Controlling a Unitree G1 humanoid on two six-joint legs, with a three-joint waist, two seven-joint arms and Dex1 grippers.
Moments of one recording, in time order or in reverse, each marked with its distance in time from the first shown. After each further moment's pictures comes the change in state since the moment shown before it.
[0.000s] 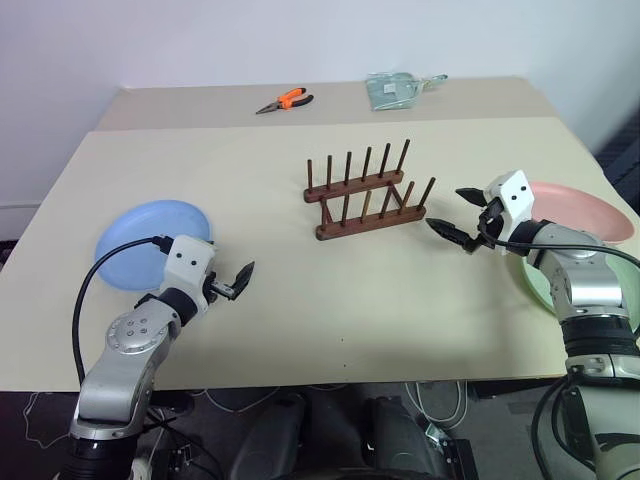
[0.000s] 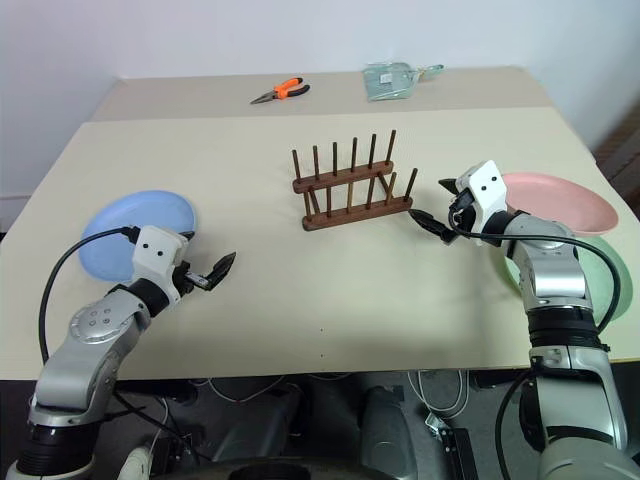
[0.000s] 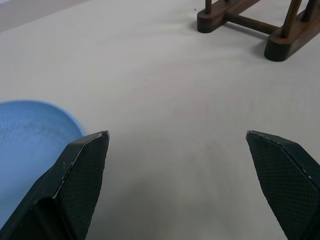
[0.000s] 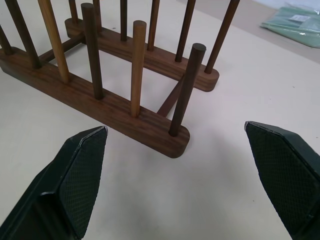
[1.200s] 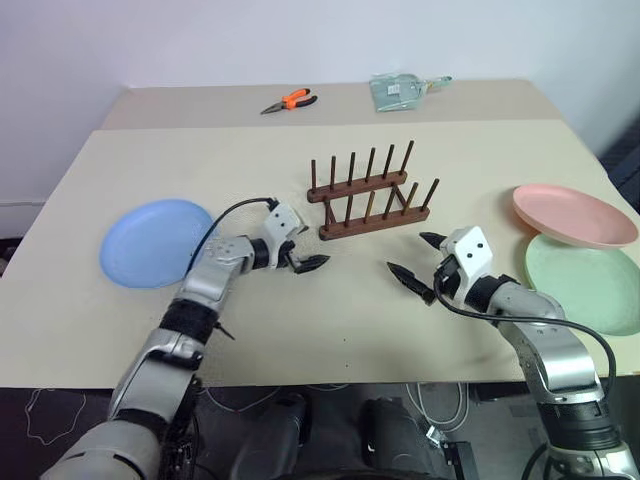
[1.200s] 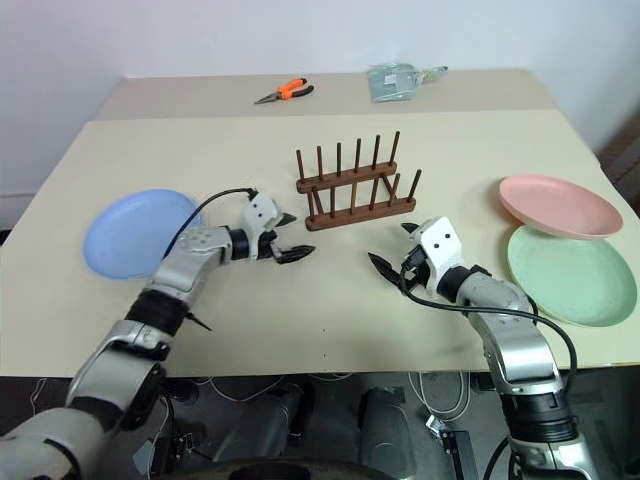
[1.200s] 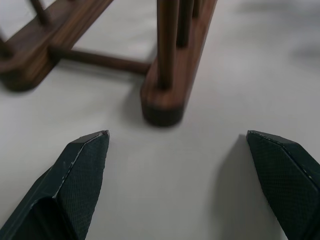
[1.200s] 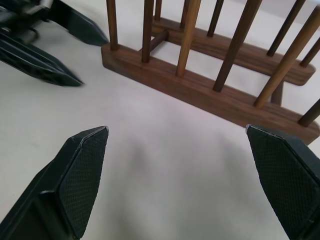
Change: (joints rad) left arm -0.746 -0.194 -0.334 1.123 0.133 -0.453 -0.462; right arm 0.419 0.151 0.047 -0.660 0.001 0.224 -0.268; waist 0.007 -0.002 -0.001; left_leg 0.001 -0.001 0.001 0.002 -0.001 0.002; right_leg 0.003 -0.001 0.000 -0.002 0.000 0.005
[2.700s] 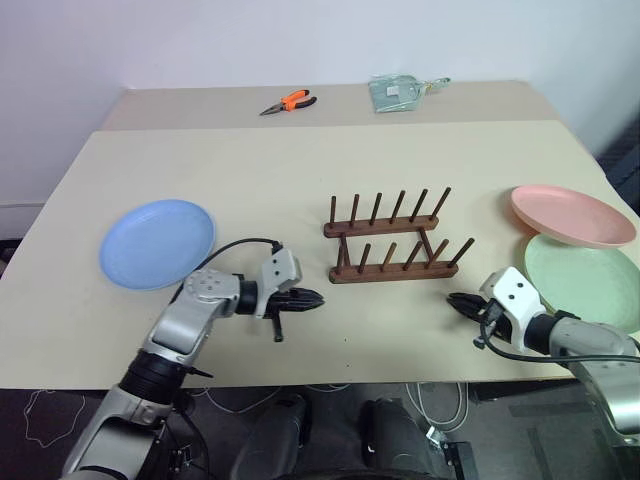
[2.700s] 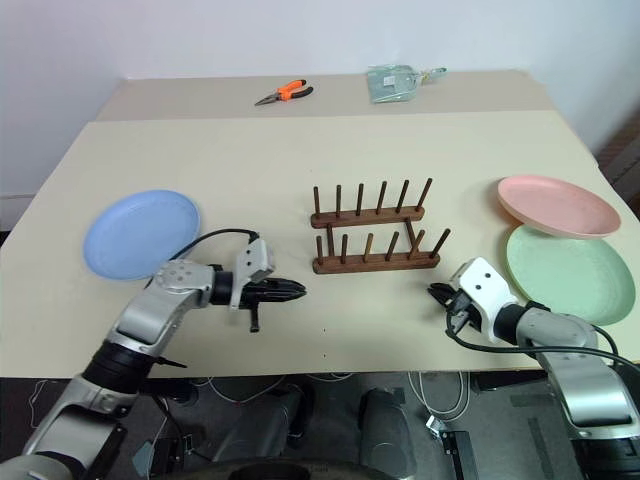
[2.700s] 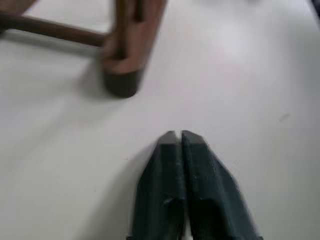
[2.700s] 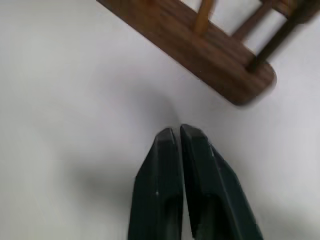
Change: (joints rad) left arm 0.377 0.154 -0.060 -0.697 -0.079 0.340 -0.190; right arm 0.205 -0.233 -0.083 0.023 -0.054 -0.026 0.162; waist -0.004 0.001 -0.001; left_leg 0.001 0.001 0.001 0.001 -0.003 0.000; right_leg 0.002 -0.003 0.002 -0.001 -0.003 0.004
